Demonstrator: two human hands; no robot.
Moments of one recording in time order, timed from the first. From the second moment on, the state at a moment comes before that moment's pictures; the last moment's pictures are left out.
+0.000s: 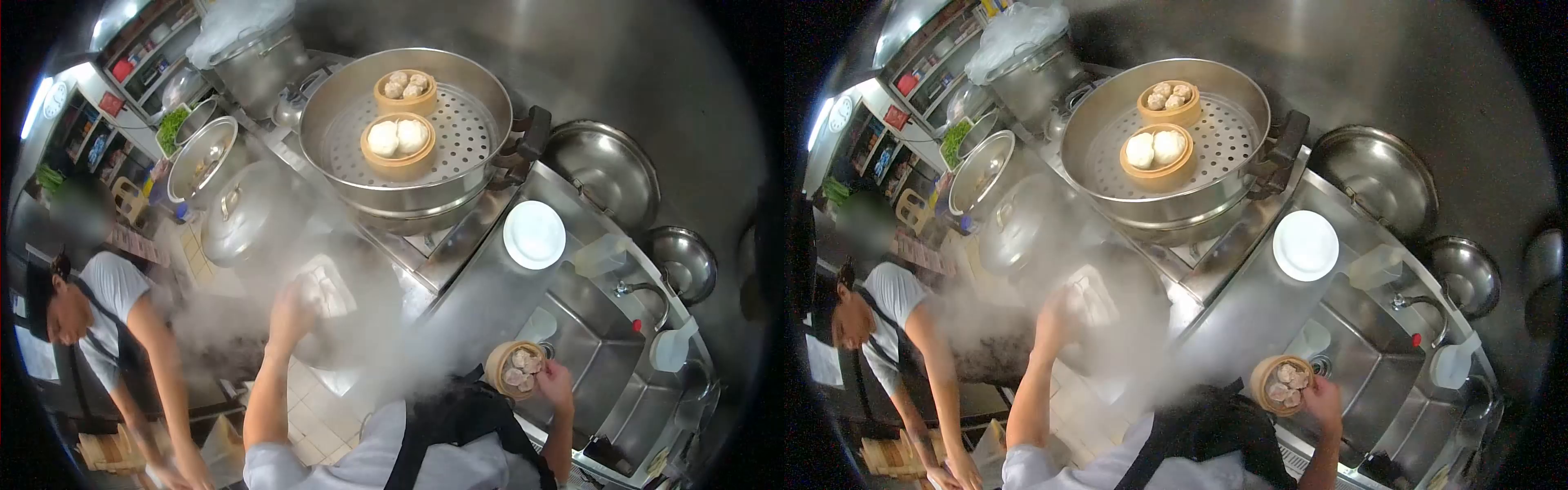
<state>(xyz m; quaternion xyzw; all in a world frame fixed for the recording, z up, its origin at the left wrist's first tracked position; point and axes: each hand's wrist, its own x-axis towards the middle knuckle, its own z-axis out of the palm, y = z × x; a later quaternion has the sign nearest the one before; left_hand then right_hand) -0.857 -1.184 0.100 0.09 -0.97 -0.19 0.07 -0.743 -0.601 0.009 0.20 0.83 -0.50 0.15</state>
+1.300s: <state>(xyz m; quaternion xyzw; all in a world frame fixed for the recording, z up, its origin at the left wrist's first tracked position) -1.071 -0.733 -0.052 0.35 -0.71 -0.61 -0.08 -0.625 -0.546 -0.012 0.42 0.76 -0.50 0.05</state>
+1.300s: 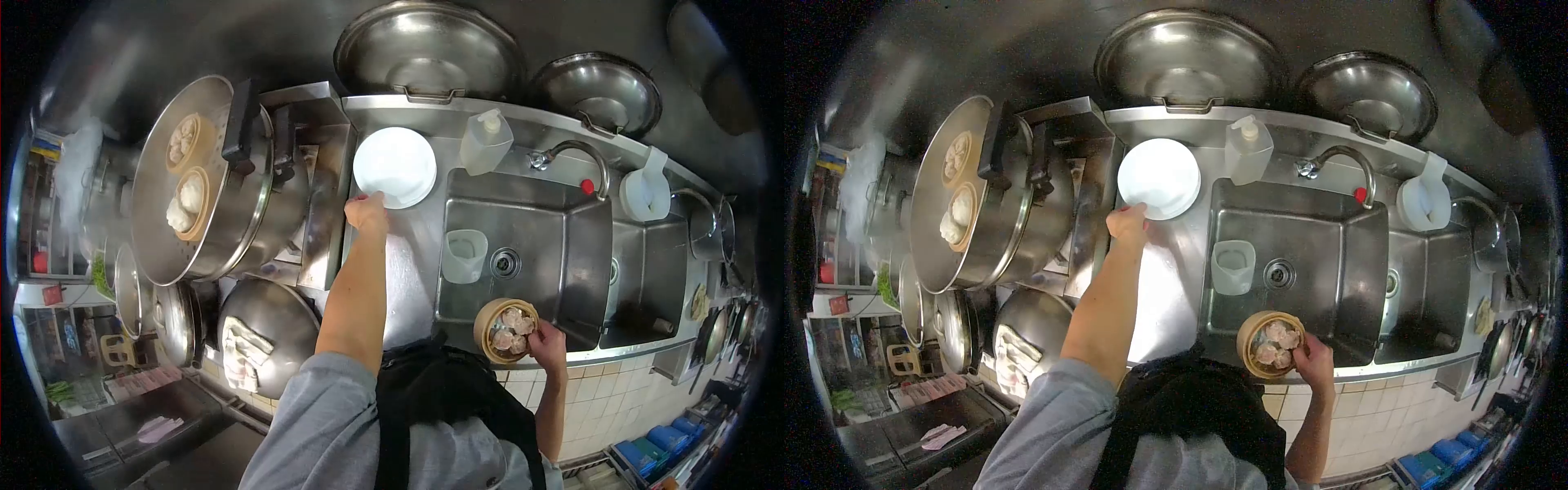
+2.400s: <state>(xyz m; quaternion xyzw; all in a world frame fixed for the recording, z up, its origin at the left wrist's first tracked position) -0.993 -0.817 -0.040 0.23 -0.63 -0.73 -0.14 -0.601 -0.520 0.004 0.39 0.78 -0.48 0.04</state>
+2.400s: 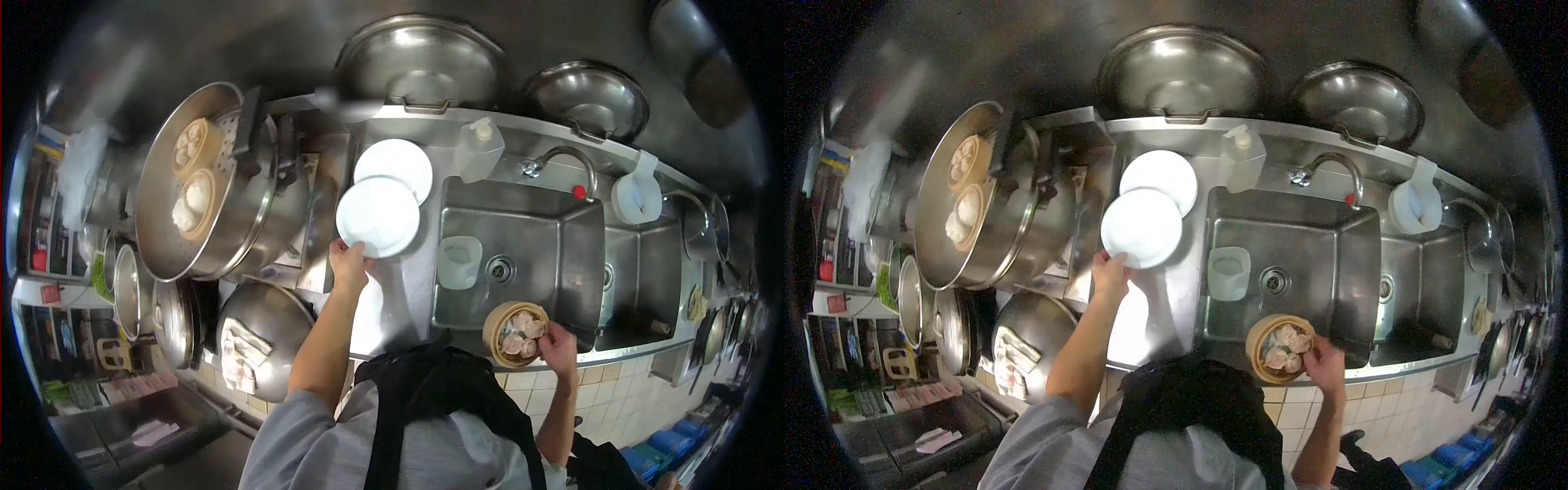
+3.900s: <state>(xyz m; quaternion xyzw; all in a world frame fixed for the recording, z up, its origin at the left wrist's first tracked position) -0.850 -1.154 0.110 -0.04 -0.49 -0.77 -0.41 -1.266 -0.816 0.321 -0.25 0.96 0.12 0.08</state>
